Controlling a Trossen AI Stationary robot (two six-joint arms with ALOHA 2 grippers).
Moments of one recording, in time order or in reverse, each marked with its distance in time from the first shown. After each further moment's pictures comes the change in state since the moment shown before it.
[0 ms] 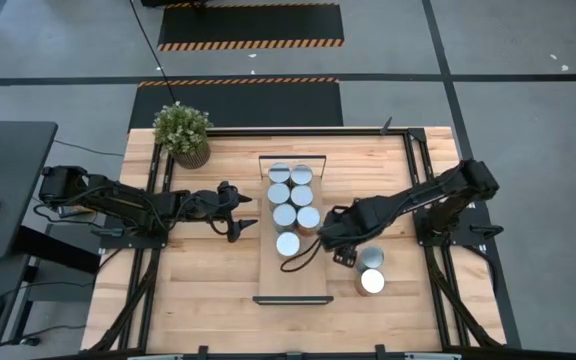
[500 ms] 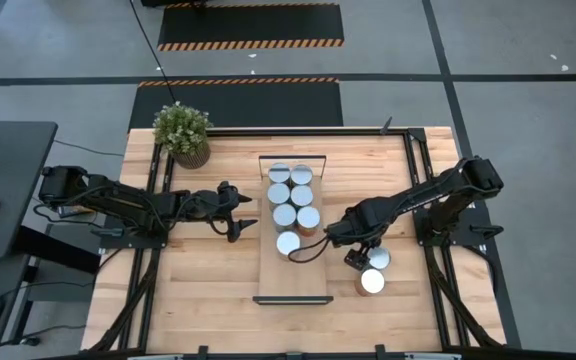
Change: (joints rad) left arm 0.000 0.000 0.000 0.000 0.000 0.000; right arm -0.043 -0.041 -0.229 0.041 -0.311 0.157
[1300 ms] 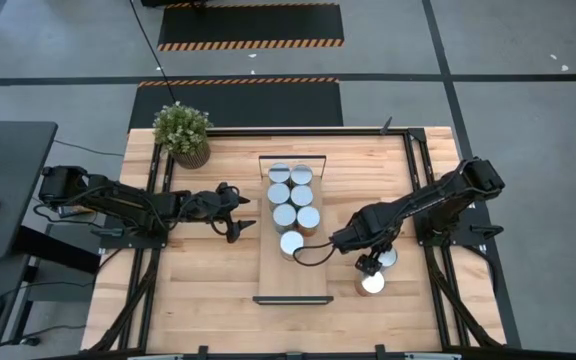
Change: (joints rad) left arm -0.001 0.000 0.000 -0.051 0.000 -0.031; right arm 0.053 0.001 0.000 -0.131 -0.082 0.032
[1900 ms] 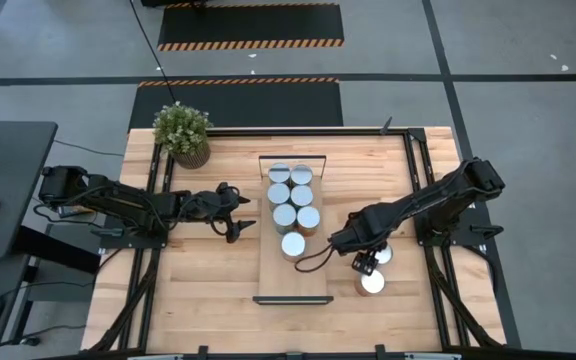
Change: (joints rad) left arm 0.000 0.000 0.000 0.001 0.000 0.020; right arm 0.020 0.000 0.057 0.018 0.117 -0.058
